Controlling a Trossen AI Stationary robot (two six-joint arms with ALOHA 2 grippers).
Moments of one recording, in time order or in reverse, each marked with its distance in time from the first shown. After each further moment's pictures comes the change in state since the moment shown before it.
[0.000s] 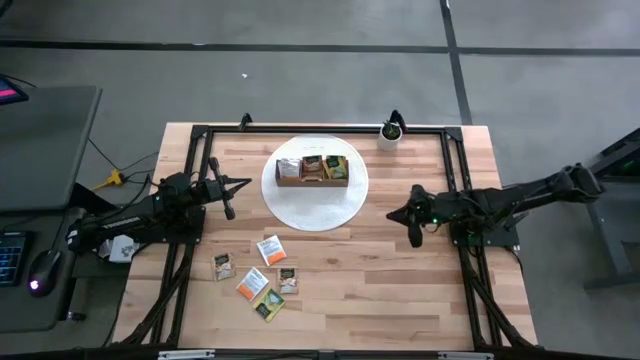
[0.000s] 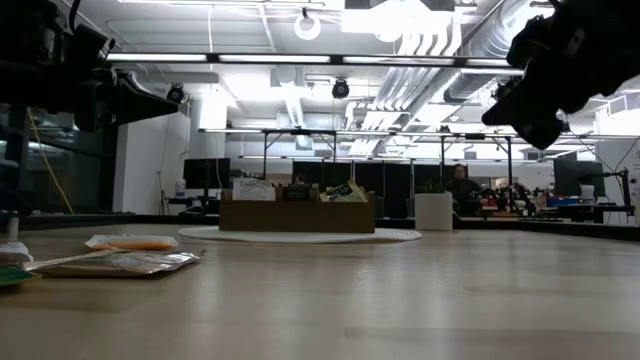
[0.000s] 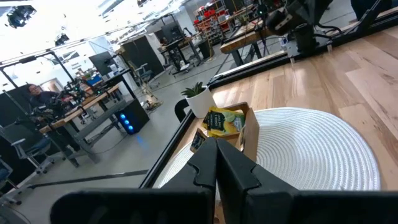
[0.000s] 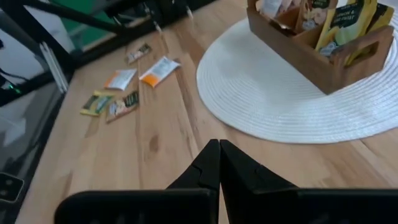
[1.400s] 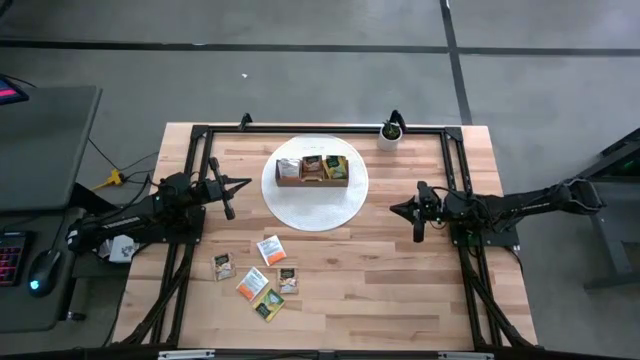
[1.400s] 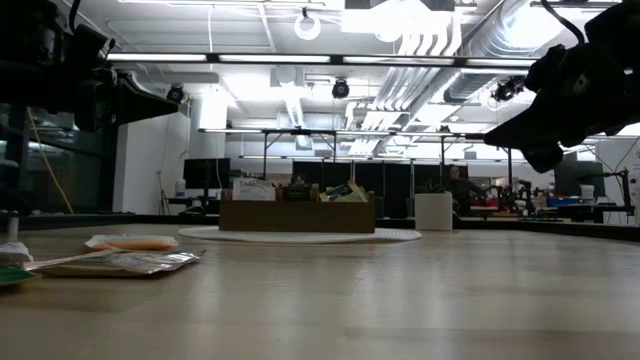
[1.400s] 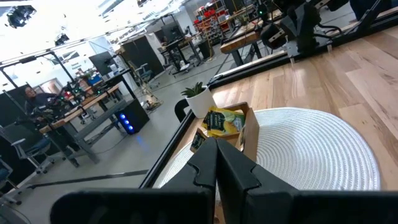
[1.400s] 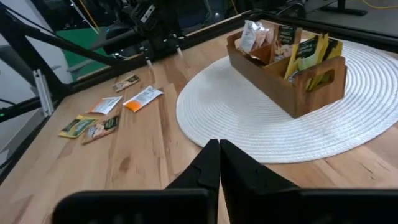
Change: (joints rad) left arm 0.000 0.000 0.000 0.000 0.000 0.000; right arm -0.104 -0.184 -0.270 0.281 0.002 -0.135
